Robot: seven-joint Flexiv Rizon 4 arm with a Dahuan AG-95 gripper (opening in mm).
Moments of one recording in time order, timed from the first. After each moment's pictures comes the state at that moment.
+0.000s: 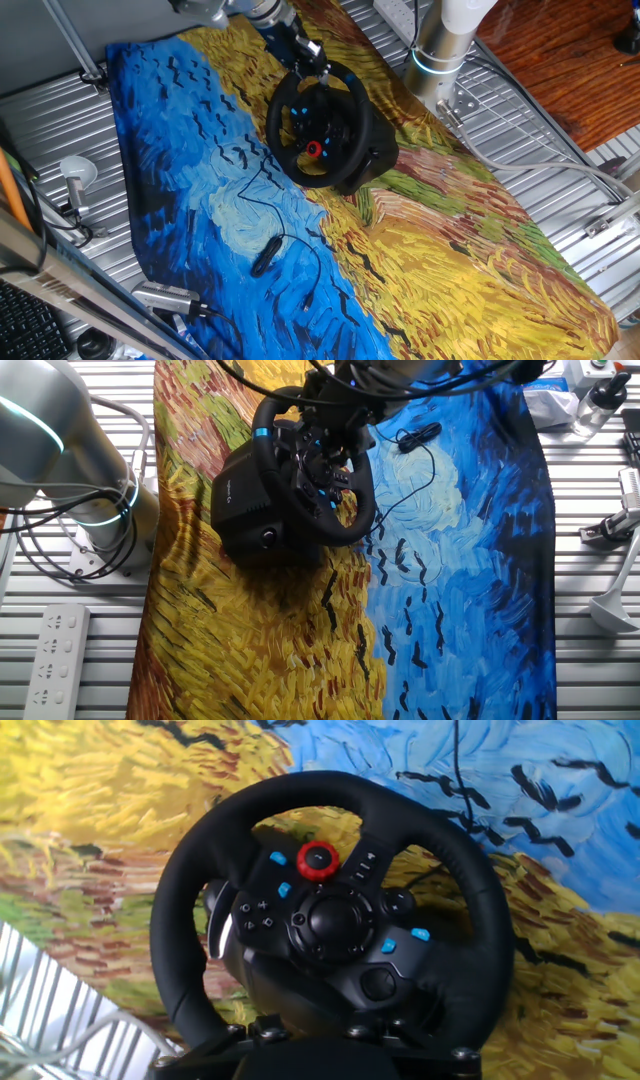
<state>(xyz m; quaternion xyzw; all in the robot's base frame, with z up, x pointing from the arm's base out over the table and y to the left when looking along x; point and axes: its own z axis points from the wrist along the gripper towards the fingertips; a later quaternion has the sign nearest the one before) 0.350 0.016 0.273 0.26 -0.94 -0.12 0.18</state>
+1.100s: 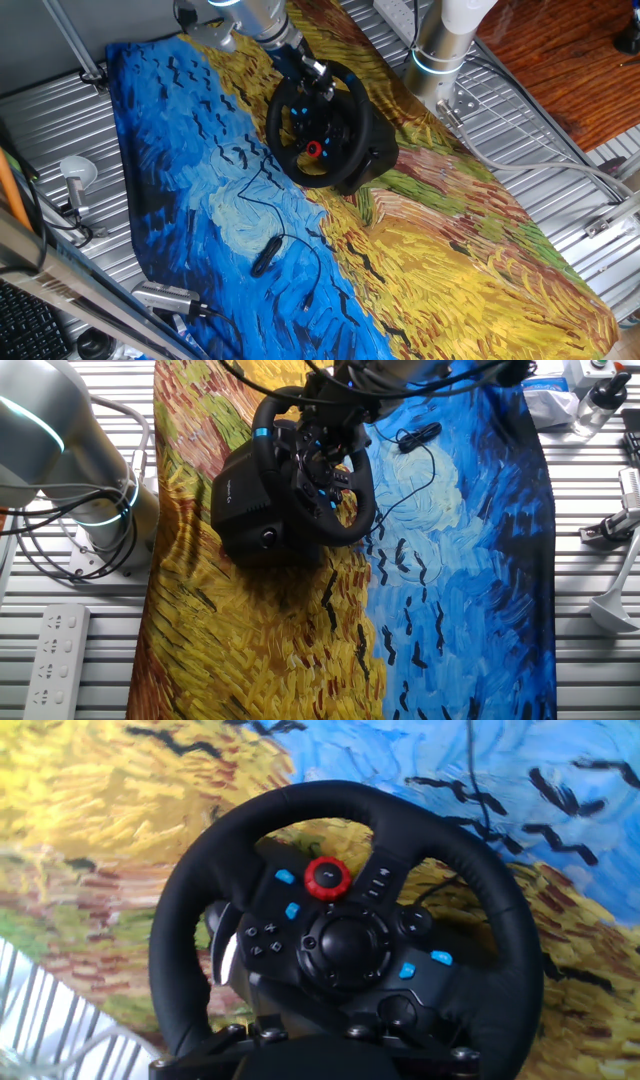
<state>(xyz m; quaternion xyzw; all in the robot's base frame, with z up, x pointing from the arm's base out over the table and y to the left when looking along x) 0.347 0.035 0.253 0.29 -0.93 -0.13 0.19</state>
